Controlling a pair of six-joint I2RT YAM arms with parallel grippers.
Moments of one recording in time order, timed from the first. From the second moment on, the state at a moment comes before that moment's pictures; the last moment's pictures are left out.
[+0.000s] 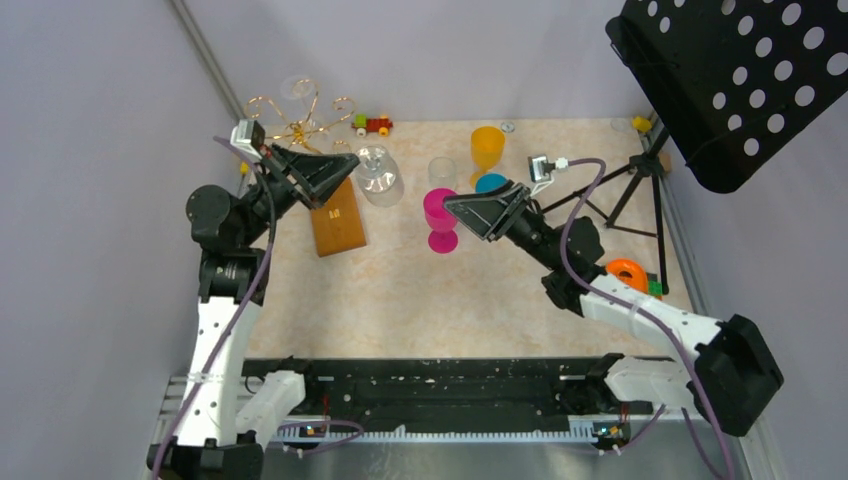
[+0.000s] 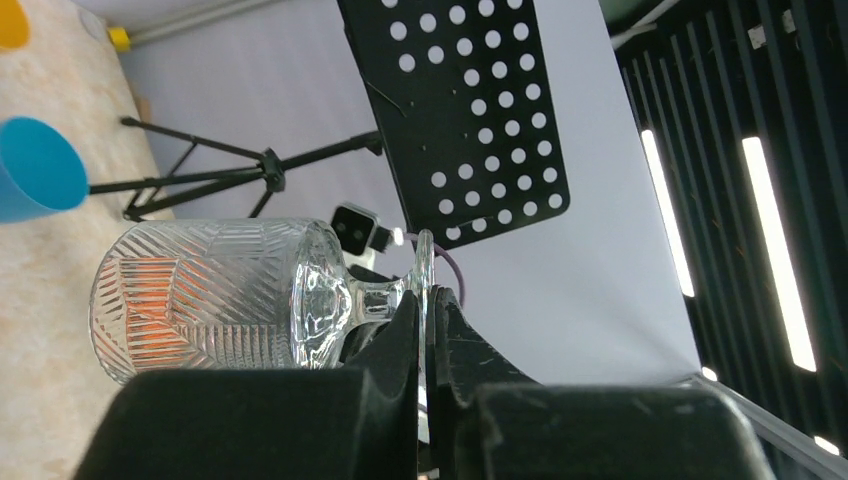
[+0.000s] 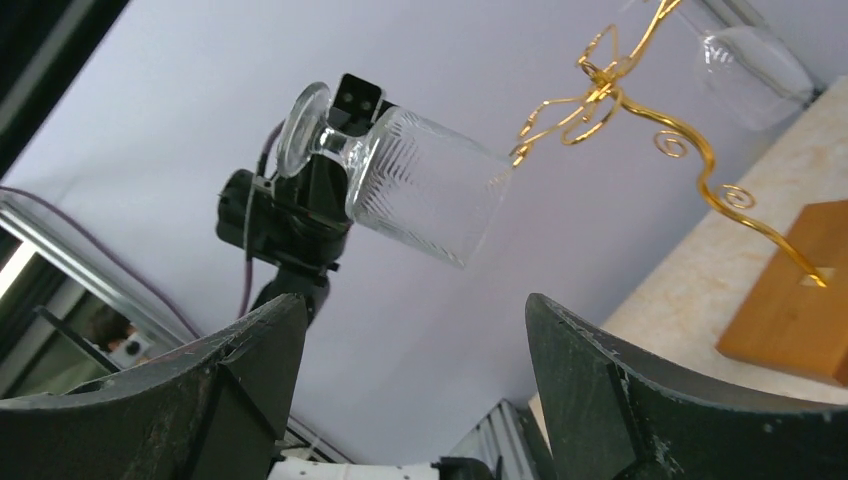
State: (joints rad) left arm -0.01 0.87 1.06 0.17 0.76 -1.59; right arm 0.72 1.12 0.68 0.88 -0.28 1.06
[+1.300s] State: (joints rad) left arm -0.40 1.05 1.11 0.42 0.49 -1.79; right arm 0.72 1.44 0.83 1.52 -0.32 1.43
